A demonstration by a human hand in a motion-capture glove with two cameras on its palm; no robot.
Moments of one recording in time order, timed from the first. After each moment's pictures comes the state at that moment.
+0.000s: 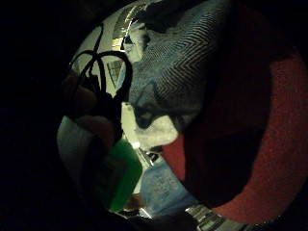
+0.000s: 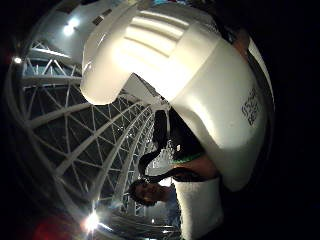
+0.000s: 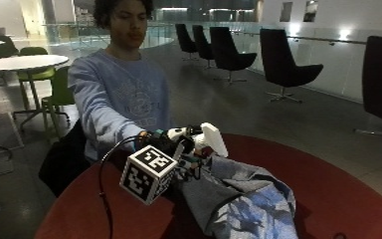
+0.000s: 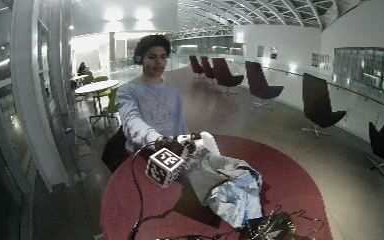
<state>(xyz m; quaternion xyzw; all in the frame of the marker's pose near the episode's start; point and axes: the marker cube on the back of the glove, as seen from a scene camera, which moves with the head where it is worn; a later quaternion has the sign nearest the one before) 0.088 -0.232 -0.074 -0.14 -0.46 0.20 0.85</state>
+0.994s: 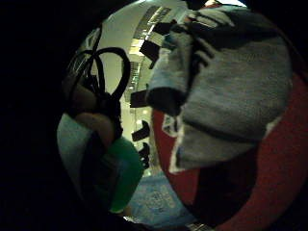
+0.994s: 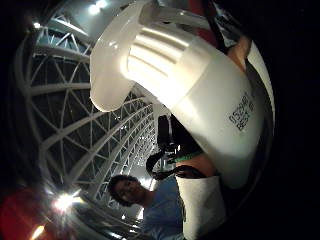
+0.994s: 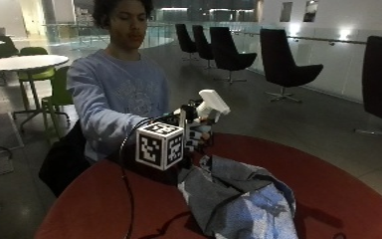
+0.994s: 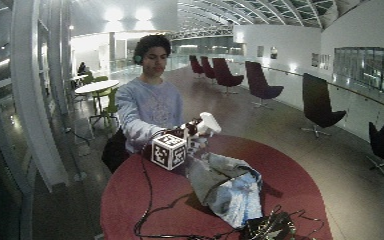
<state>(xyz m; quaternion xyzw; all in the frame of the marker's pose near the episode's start) 0.014 -0.240 -0.083 -0.03 -0.46 0.08 0.88</state>
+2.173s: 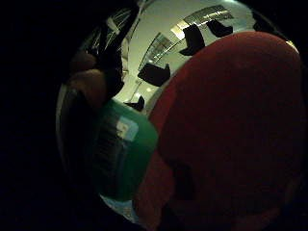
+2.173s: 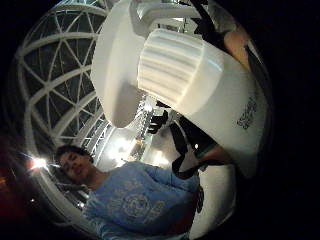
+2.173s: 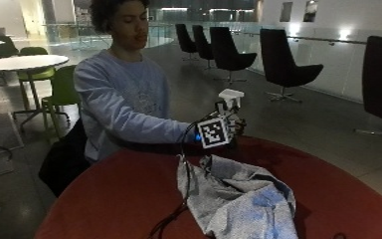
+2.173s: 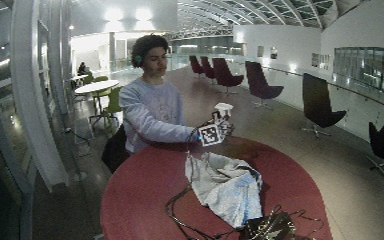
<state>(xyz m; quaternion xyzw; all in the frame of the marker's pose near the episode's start) -0.168 -0.255 0.086 -0.04 -0.42 -0.16 0.89</state>
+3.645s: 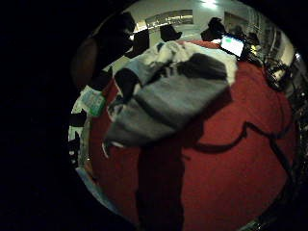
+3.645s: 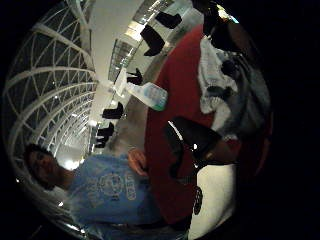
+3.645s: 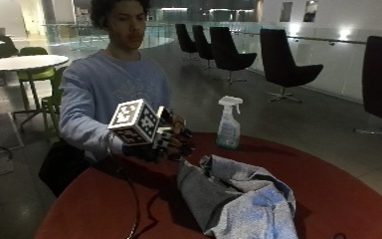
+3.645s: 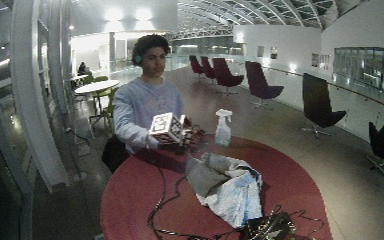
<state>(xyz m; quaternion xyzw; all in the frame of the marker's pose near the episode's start) 0.039 -0.154 -0.072 0.03 -0.08 -0.06 0.99</state>
